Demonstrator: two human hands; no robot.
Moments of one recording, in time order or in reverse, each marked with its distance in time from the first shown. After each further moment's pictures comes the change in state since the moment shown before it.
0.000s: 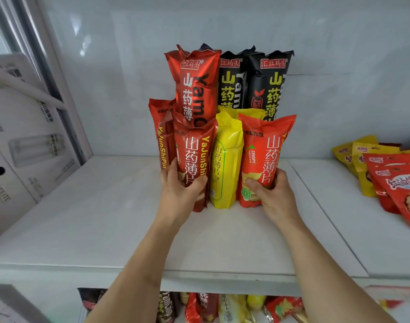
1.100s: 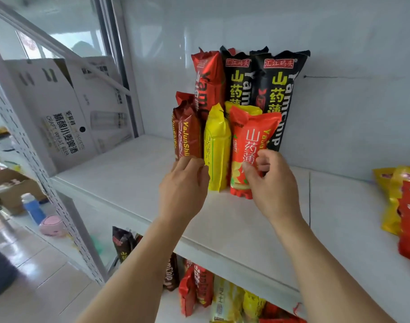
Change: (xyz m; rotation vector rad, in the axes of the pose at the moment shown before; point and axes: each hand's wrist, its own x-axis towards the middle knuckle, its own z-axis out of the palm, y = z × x) left_hand -0.091 0.061 0.081 0.969 0.543 0.399; right_hand 0.007 -0.033 -0.068 -0.296 -0.211 -0.453
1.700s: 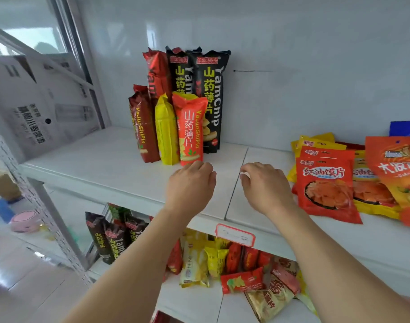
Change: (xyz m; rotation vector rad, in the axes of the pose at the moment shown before) left_hand -0.083 0.145 -0.021 0.139 -0.167 0.270; right_hand -0.081 0.056 -0.148 -0.624 -0.263 -0.137
